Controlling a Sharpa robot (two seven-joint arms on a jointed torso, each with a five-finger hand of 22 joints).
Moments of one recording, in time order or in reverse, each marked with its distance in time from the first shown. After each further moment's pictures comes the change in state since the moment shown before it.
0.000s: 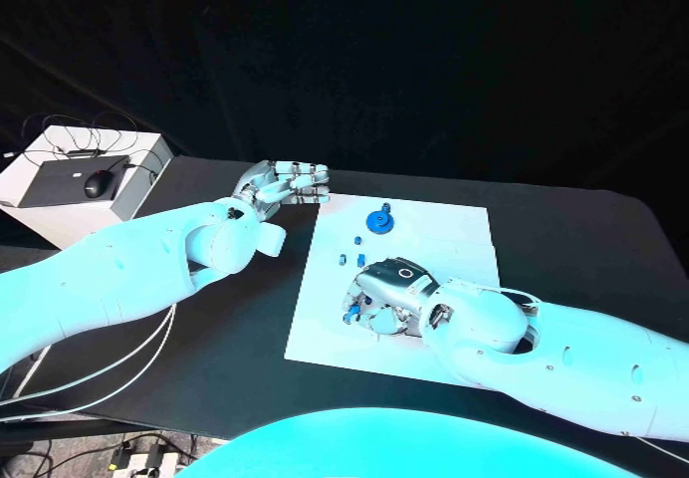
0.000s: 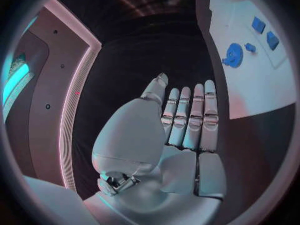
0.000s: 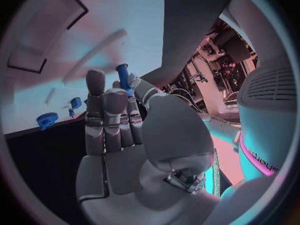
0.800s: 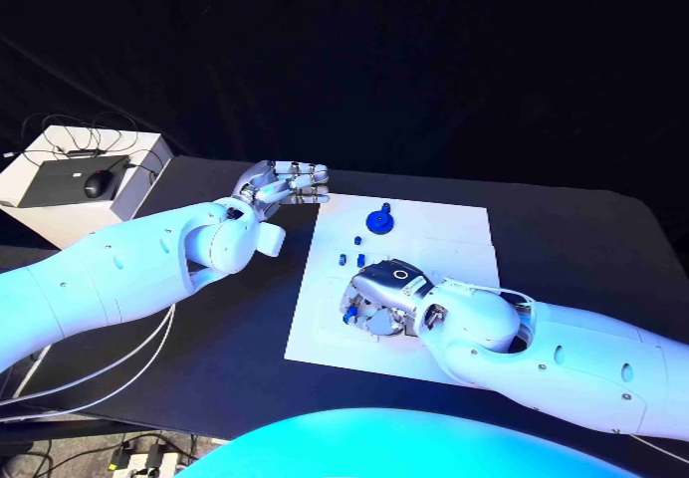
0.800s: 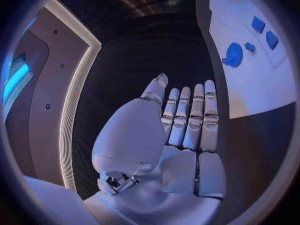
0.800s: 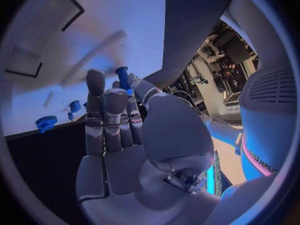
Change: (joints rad) left arm 0.000 -0.002 0.000 0.000 0.000 0.000 0.000; left_hand 0.000 0.000 0.003 0.003 0.000 0.000 0.000 0.000 0.000 0.000 0.000 0.000 0.000 0.000 0.000 0.000 0.000 0.000 0.000 0.000 0.000 0.000; right arm -0.002 0.021 -0.002 -0.017 -0.005 0.022 -0.009; right_hand 0.000 0.000 -0.025 -0.013 0.070 -0.002 0.001 -0.002 -0.001 -0.002 -0.002 0.003 0.000 0.000 0.000 0.000 0.000 0.000 -0.006 -0.002 -0.010 0.000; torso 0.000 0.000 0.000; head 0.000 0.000
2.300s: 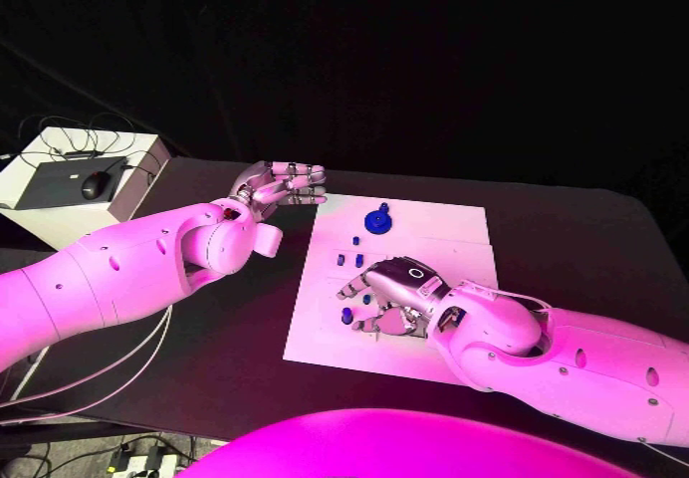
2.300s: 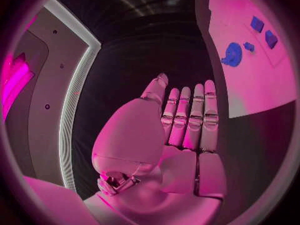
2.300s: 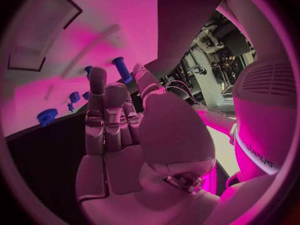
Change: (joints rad) left arm 0.000 -0.003 0.000 0.000 0.000 0.002 -0.006; left_hand 0.000 0.000 0.000 0.000 0.000 0.000 0.000 0.000 0.000 0.000 0.000 0.000 0.000 -0.004 0.003 0.000 0.000 0.000 0.000 0.000 0.000 -0.001; right arm -0.001 -0.070 -0.005 0.049 0.060 -0.126 0.063; right_hand 0.059 -0.107 -0.316 0.103 0.081 -0.207 -0.001 0.002 -0.018 -0.246 0.028 0.028 0.000 -0.013 0.038 -0.038 -0.038 0.047 0.016 0.042 -0.123 -0.029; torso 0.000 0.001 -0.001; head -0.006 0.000
